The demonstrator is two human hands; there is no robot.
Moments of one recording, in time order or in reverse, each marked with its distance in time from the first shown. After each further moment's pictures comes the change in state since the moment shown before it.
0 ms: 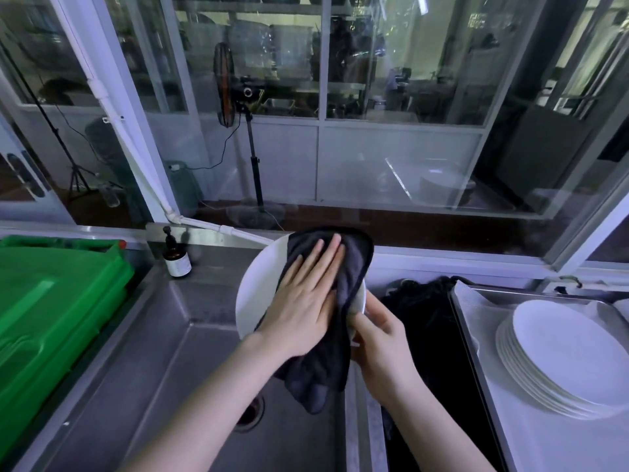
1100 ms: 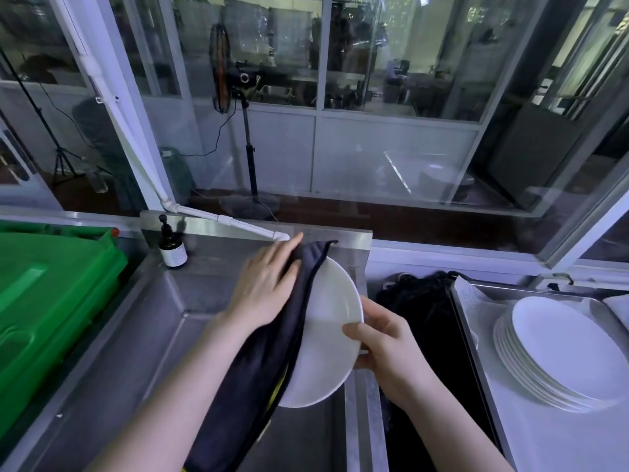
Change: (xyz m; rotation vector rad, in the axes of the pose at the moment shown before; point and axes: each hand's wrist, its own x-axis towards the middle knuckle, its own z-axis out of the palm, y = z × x) left_hand -0.007 -0.058 -0.014 -0.268 0.043 -0.284; right_hand -0.001 0.000 -0.009 -0.154 -0.167 0.123
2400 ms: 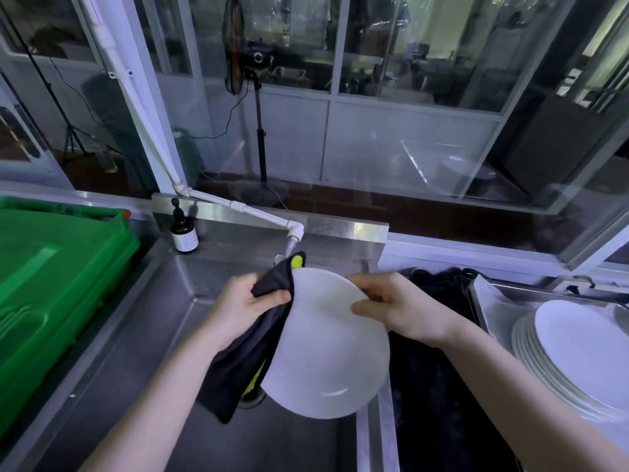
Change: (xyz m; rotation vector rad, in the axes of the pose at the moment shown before) left_hand -0.048 -0.047 -0.014 -0.734 -0.036 -0.464; right_hand 0.047 -0.053 -0.005 -0.686 -0.310 -0.067
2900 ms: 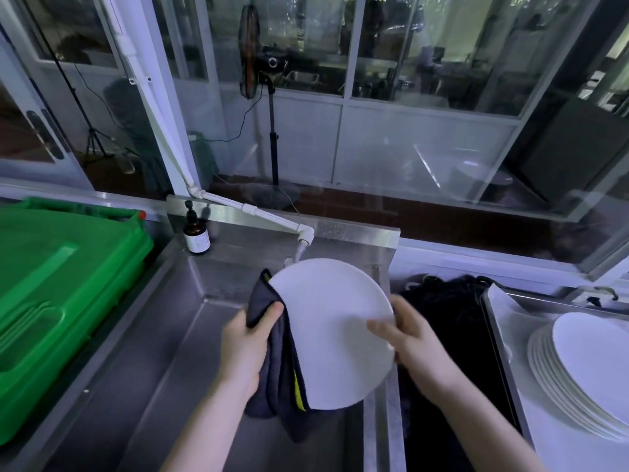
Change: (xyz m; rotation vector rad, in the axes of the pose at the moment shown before) left_hand -0.038 -0.021 0.036 -0.348 0.472 -0.294; right_hand -0.019 0.047 0.040 0.445 0.382 0.207
